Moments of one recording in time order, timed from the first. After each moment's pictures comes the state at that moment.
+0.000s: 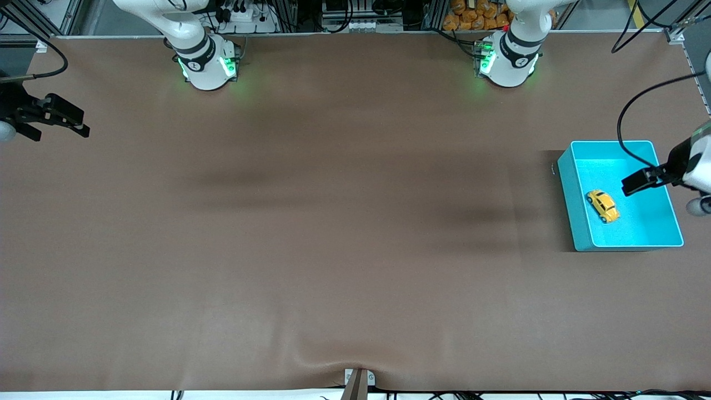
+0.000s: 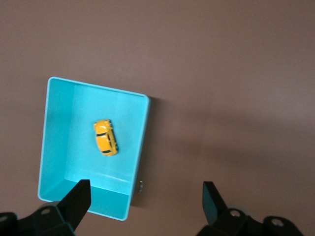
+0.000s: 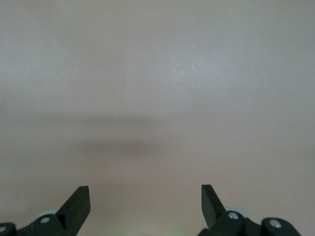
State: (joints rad) left arm 0.30 0.11 -0.30 -1.59 0.11 1.71 -0.19; right arm 0.03 -0.11 -0.09 -1.68 0.02 1.56 -0.11
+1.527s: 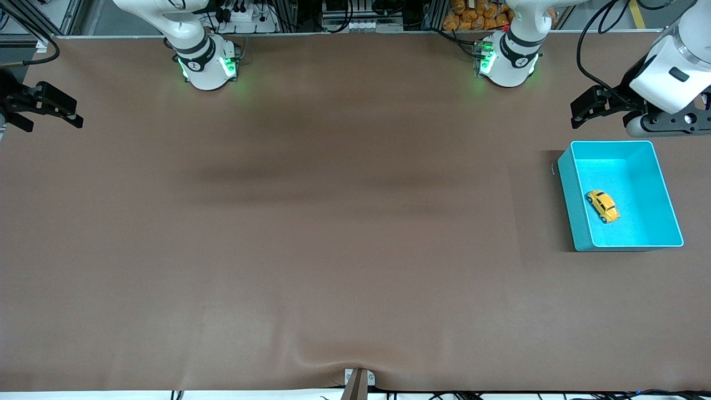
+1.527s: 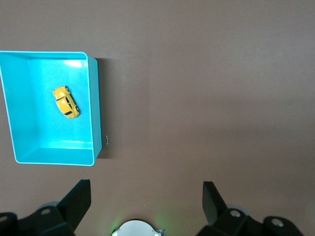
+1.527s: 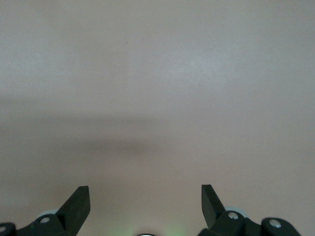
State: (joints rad) left arm 0.12 -0.03 -0.29 -1.53 -0.01 1.43 -0.18; right arm 0.03 -0.12 -0.09 -1.64 0.02 1.49 -0.11
